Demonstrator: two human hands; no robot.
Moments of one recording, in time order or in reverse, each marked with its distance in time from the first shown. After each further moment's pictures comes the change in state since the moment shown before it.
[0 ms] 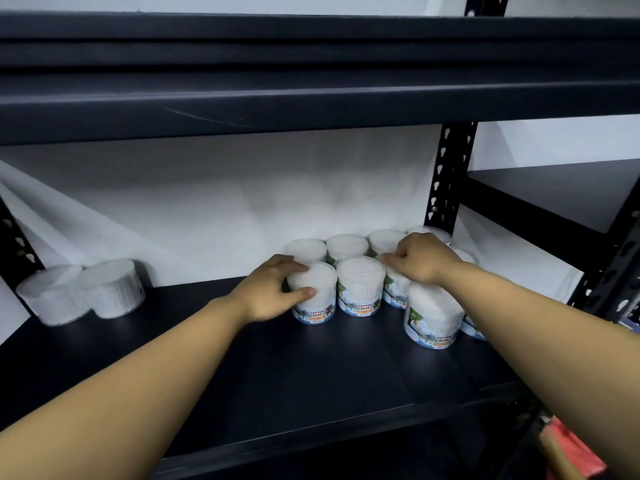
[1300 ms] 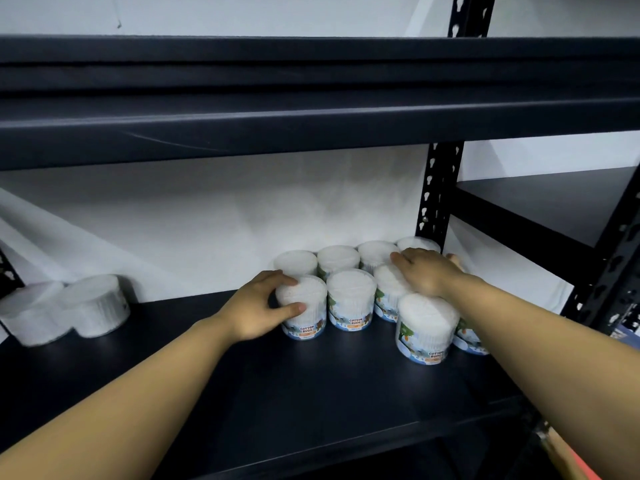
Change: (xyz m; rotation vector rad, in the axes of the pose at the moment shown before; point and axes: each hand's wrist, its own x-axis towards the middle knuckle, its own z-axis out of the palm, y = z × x) left_hand 0.004 -0.006 0.007 -0.107 0.034 -0.003; right_hand 0.009 0.030 0.003 0.013 -0.090 0.184
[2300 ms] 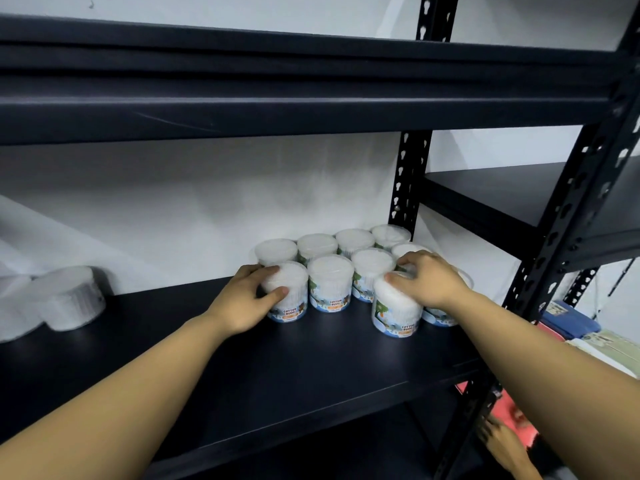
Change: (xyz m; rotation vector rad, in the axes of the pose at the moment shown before) left_hand -0.012 0.007 0.016 -0.049 0.041 -0.078; right_hand -0.082 0.024 0.002 0.148 0.157 0.051
